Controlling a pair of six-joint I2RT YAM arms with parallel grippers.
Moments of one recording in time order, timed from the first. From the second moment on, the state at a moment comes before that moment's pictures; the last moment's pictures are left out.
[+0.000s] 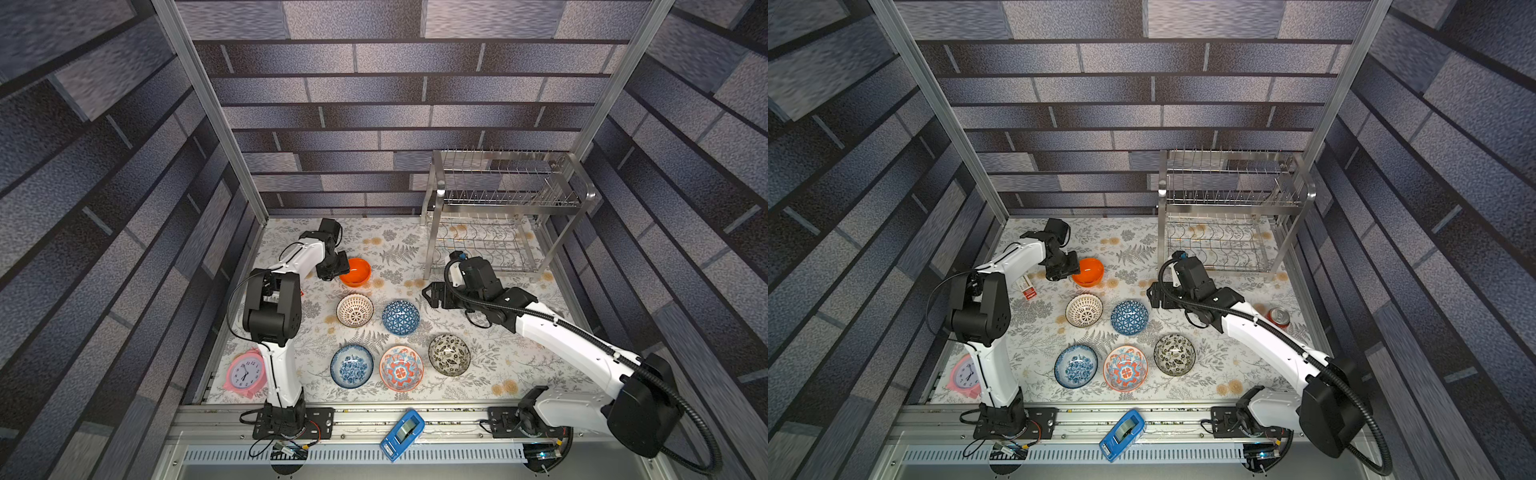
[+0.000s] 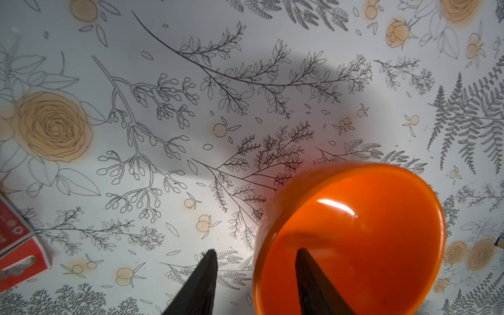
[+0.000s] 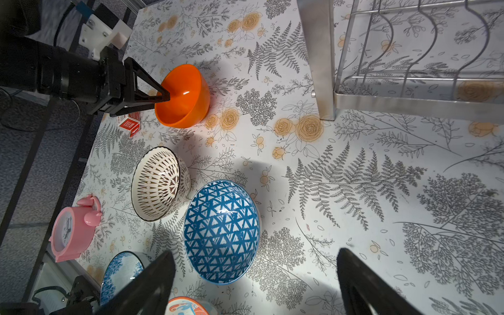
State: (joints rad) left arm -0.15 1.97 1.52 -0.80 0.10 -0.42; right arm 0.65 1.27 0.93 -0.42 -0.11 0.52
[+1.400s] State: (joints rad) left arm -0.16 1.99 1.54 -0.82 0.08 -0.42; right arm 0.68 1.30 0.94 -0.42 -0.12 0.55
